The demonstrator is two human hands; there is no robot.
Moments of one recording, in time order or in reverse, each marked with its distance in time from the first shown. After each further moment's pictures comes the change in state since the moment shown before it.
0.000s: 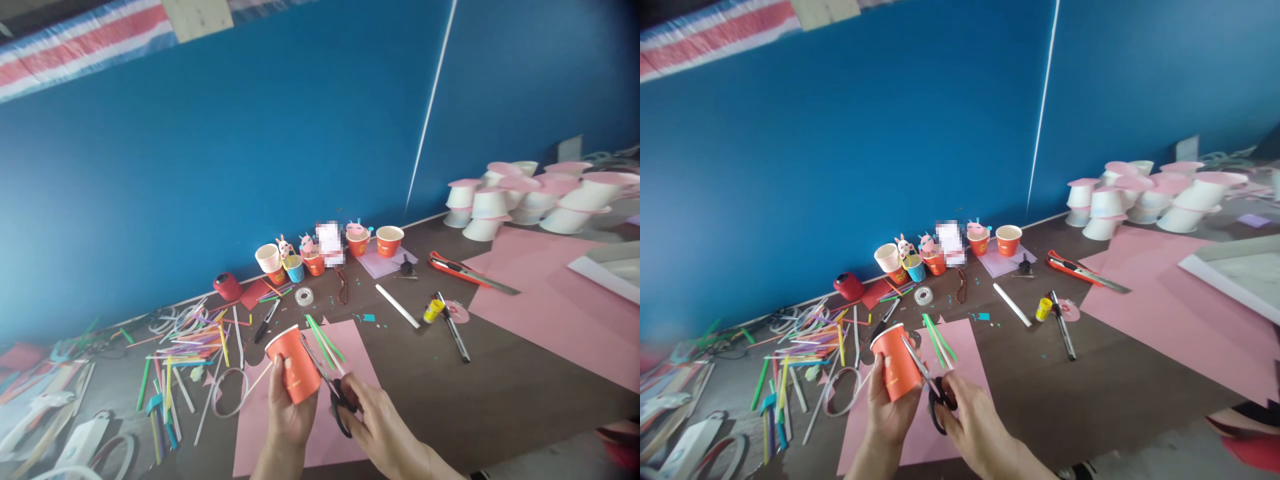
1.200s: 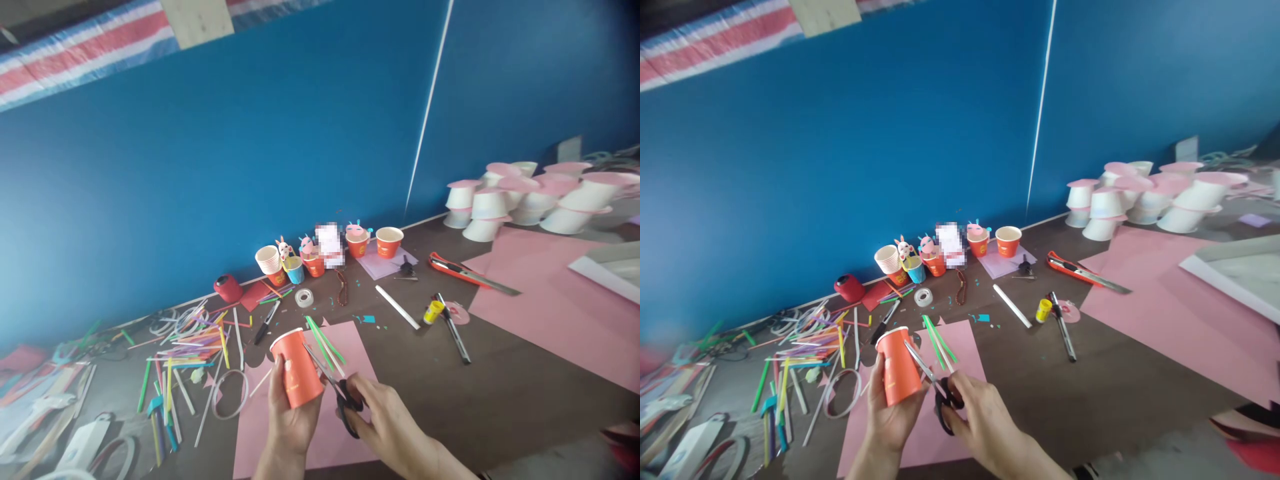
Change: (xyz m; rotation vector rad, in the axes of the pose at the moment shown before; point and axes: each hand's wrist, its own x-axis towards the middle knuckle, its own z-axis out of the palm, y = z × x) left_hand -0.006 0.000 0.016 -0.023 0.120 -0.064; right_hand -0.002 0.020 -0.007 -0.132 -0.015 -0.073
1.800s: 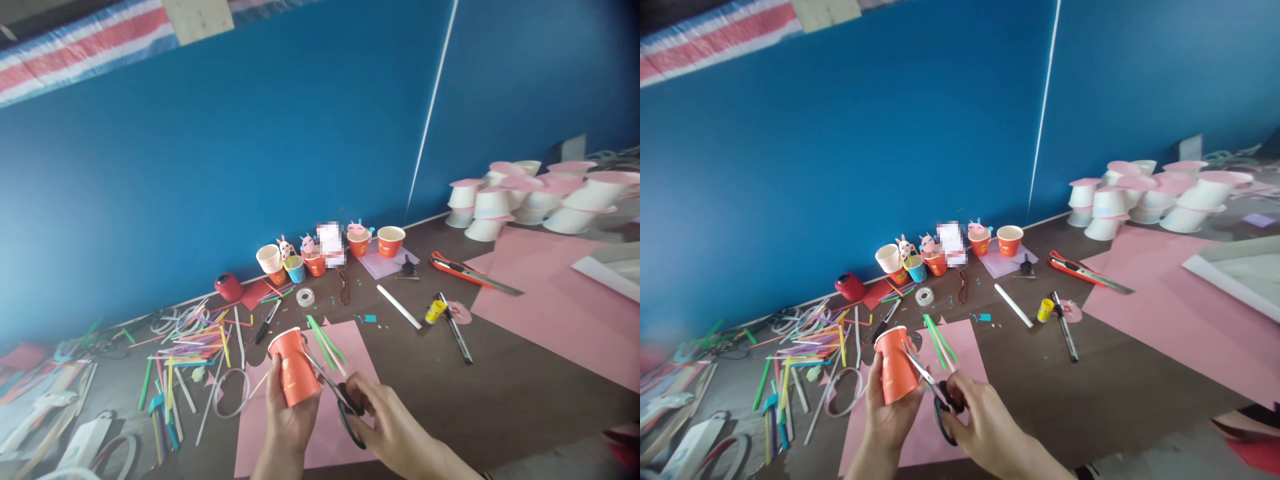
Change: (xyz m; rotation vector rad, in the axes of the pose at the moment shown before) left_hand 0.002 0.005 -0.009 0.075 -0.006 0.035; right_hand 0.003 -0.016 -0.010 0.256 -0.035 0.069
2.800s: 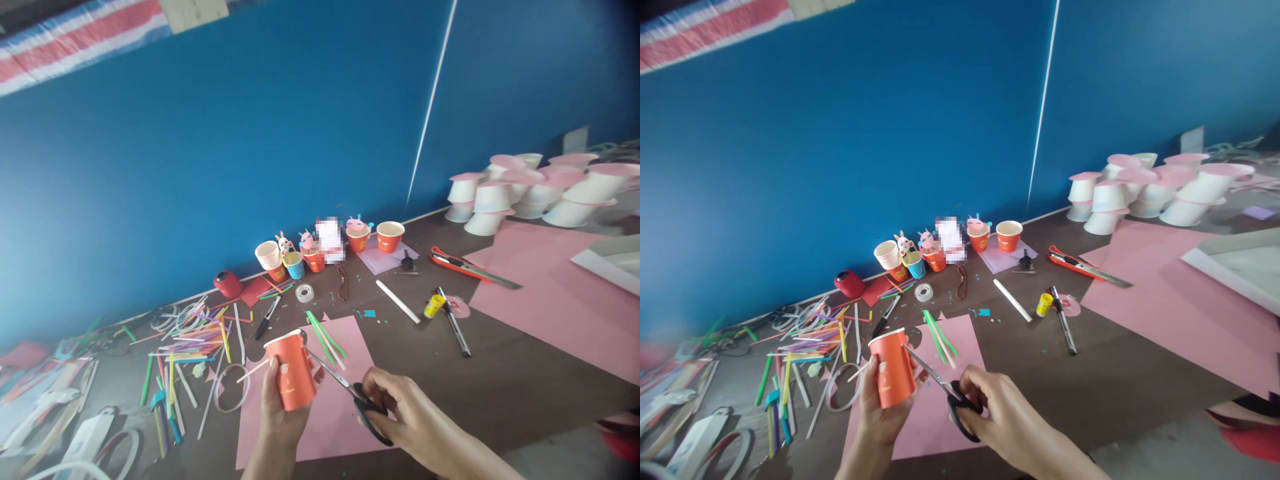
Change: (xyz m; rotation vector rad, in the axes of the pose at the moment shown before) left_hand -0.005 0.008 -0.007 0.032 -0.068 -0.035; right_hand -0.010 -0.008 -0.029 -0.072 -0.027 0.119
